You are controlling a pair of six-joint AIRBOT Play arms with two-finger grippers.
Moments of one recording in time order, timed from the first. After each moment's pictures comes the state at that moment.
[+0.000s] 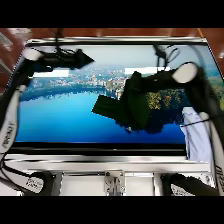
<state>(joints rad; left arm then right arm) -0.07 -1.65 1.77 0.52 -1.03 -1.22 0.31 -1.35 1.36 -1.01 0.98 1.59</state>
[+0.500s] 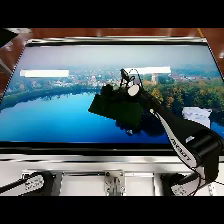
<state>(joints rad) 0.32 -1.26 1.77 0.68 -1.18 -1.24 0.50 -1.73 1.36 -0.60 0.57 1.54</state>
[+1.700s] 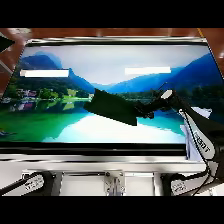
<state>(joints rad) 0.34 -1.22 1.73 0.70 -1.25 -1.27 0.09 -1.66 1.10 -0.80 1.01 1.53</state>
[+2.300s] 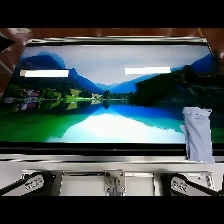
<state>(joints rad) 0.34 -1.22 1.73 0.70 -1.25 -1.28 -0.38 -1.31 1.34 -0.80 1.15 1.49</state>
